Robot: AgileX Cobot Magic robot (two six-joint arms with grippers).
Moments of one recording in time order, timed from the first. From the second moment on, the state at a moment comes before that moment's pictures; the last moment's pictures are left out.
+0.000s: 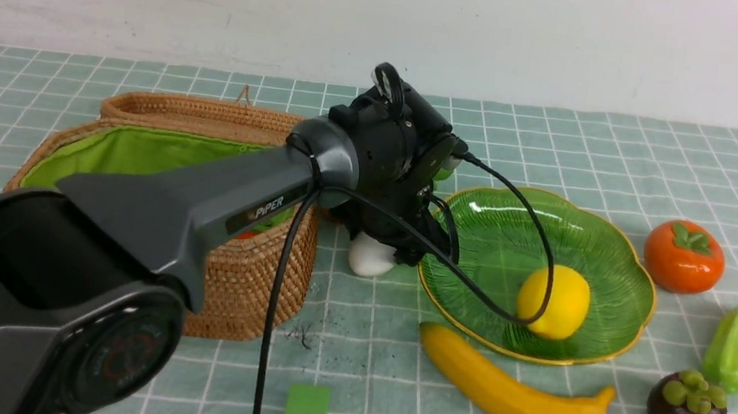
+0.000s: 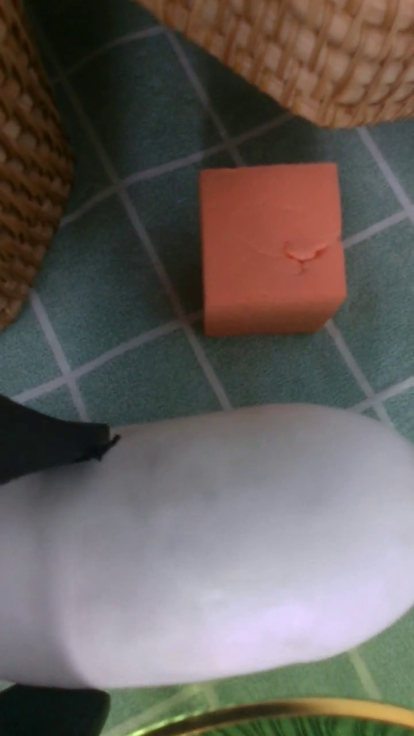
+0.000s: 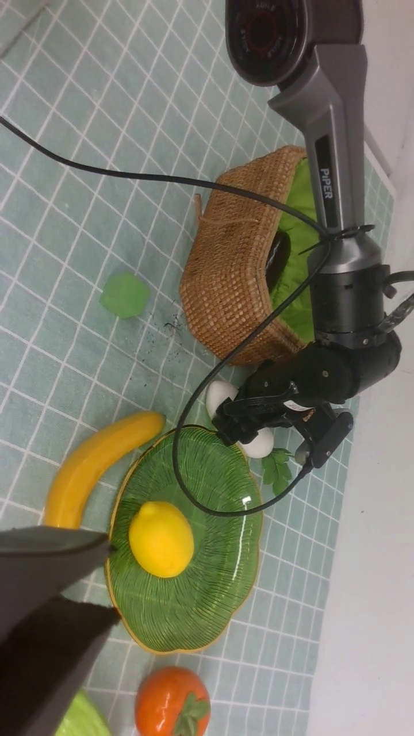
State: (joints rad) right arm 0.26 0.35 -1.06 0.29 1.14 -0.15; left arm -0.63 2.37 -2.10 0.30 0.94 -0.28
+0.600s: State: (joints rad) right arm 0.26 0.35 -1.06 0.30 1.14 -0.15; left arm -0.62 2.40 -2.10 0.35 0.92 -0.28
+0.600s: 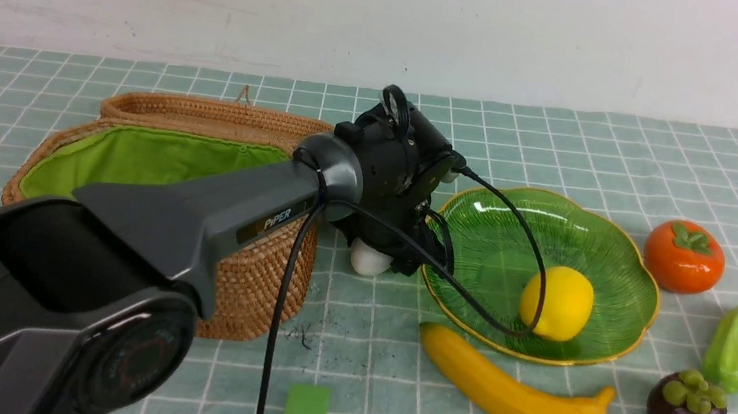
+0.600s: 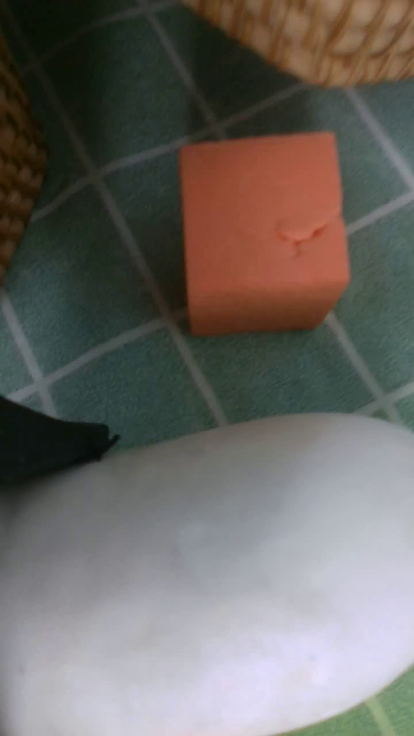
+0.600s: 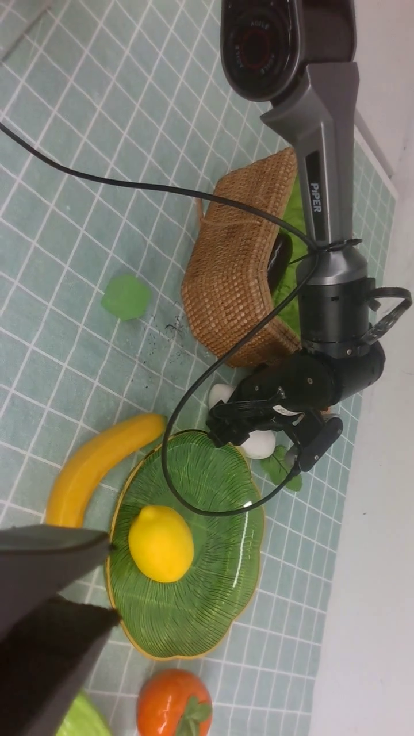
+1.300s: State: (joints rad) right arm 0.26 0.35 -1.06 0.30 1.09 -0.15; left arm -0.64 2.15 -2.10 0.22 1.12 -0.10
